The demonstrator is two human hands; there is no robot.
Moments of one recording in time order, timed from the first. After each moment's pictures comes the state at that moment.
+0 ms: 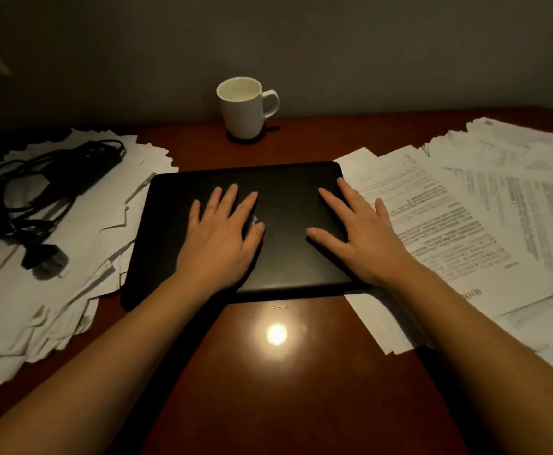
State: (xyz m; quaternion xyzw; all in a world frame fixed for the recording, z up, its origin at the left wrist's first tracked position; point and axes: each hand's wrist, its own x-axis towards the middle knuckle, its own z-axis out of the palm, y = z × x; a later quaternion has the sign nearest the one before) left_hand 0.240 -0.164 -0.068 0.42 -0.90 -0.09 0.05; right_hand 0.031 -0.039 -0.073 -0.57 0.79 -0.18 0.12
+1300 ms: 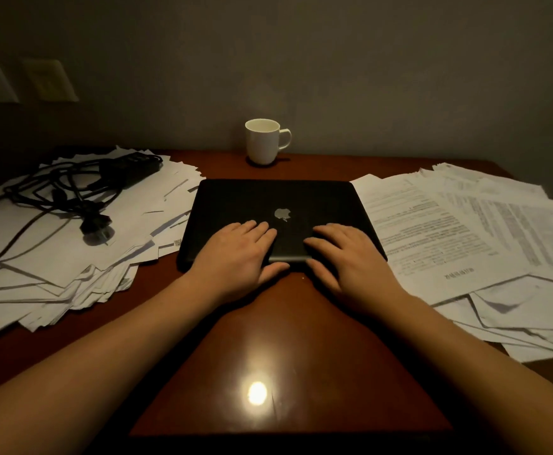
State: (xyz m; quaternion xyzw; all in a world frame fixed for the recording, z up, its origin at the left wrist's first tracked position) left_hand 0.296 -0.116 -0.058 0.26 -0.96 0.09 0.03; right_hand 0.105 0.015 -0.078 -0.68 0.71 -0.14 -0.12
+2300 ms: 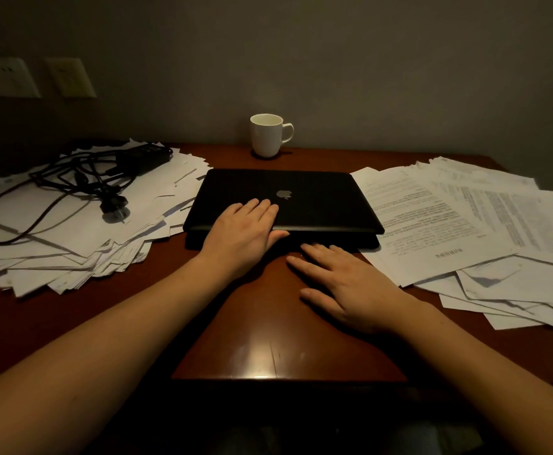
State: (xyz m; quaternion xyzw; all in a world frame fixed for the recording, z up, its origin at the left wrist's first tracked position) left_hand 0.294 -0.113 -0.071 0.29 -0.94 0.14 0.10; right_hand 0.138 0.066 -0.072 -0.74 0.67 -0.02 0.01
